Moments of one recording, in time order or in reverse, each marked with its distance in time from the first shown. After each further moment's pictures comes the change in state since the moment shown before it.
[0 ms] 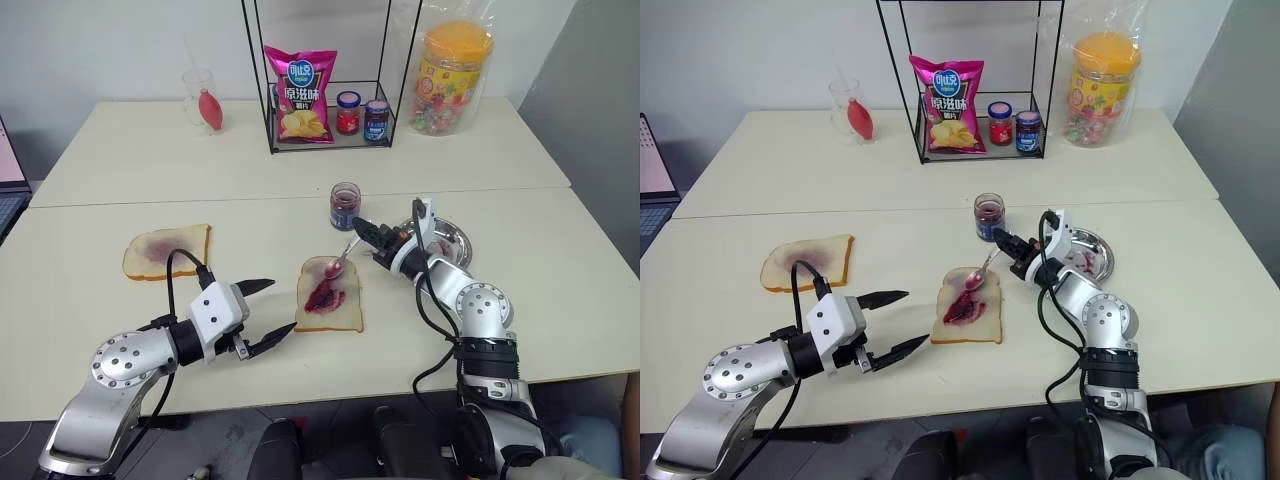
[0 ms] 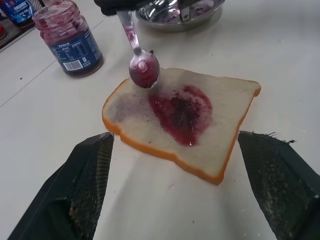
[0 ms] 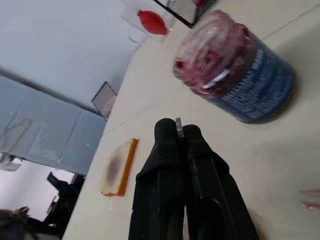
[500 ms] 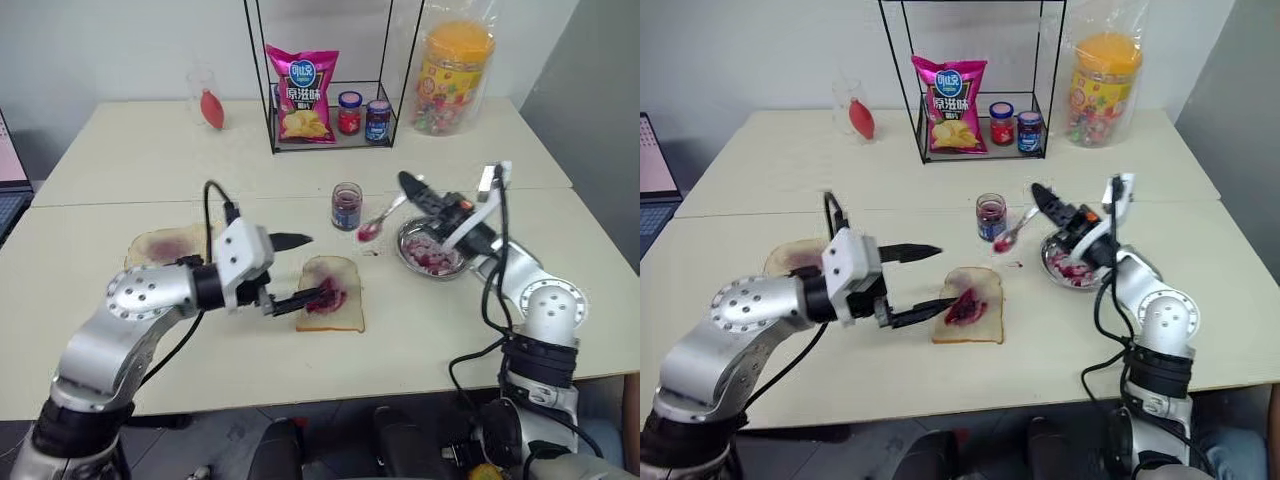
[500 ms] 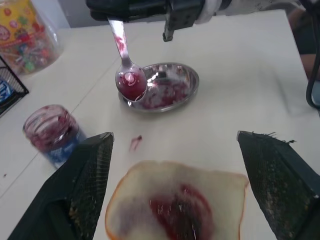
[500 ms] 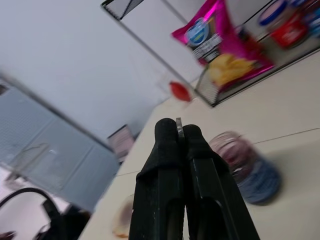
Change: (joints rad) left arm -0.537 -0.052 -0.170 -0.050 -0.167 0.372 0.017; right arm 0.034 -0.235 -0.177 -0.166 0.131 -0.053 -0.031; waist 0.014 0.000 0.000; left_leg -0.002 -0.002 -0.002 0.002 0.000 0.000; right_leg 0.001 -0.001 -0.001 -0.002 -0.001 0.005
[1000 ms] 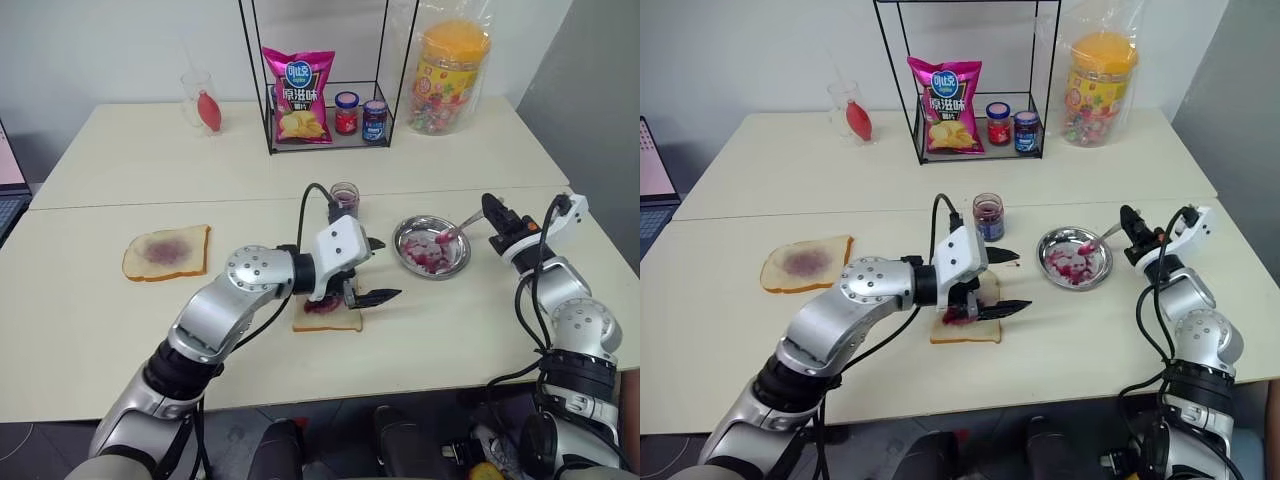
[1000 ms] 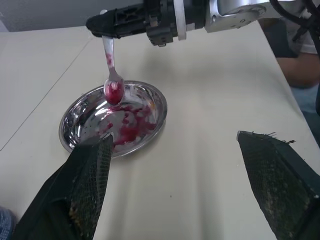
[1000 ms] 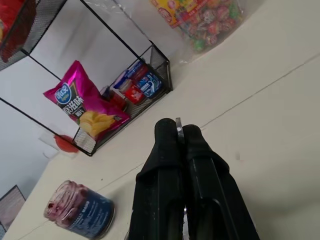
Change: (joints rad) left arm -0.168 -0.193 -0.288 0.202 0.174 -0.011 0.018; right arm 0.050 -0.086 -0.050 0.314 -0.212 -0.278 0.101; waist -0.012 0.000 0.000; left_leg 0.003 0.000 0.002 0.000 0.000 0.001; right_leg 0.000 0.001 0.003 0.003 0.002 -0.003
